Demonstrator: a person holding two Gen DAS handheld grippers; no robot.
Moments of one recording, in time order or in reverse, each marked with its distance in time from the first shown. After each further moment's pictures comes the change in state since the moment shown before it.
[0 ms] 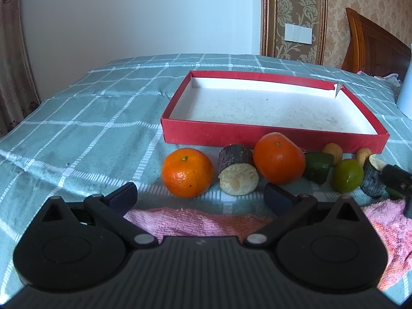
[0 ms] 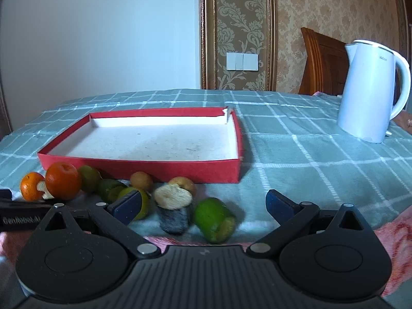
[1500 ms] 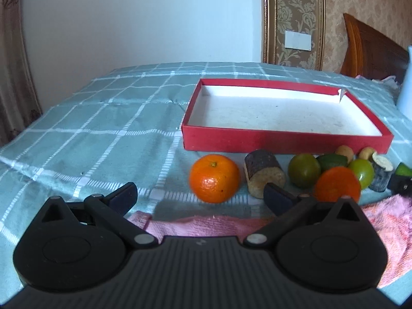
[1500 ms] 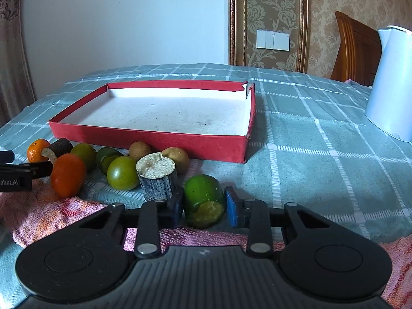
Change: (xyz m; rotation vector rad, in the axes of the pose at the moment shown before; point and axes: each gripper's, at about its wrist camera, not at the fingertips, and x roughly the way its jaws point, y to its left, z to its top) left arm -0.004 0.027 0.001 0.014 -0.048 -0.019; right arm 0.021 -0.021 -0.003 -0.076 0.121 0.169
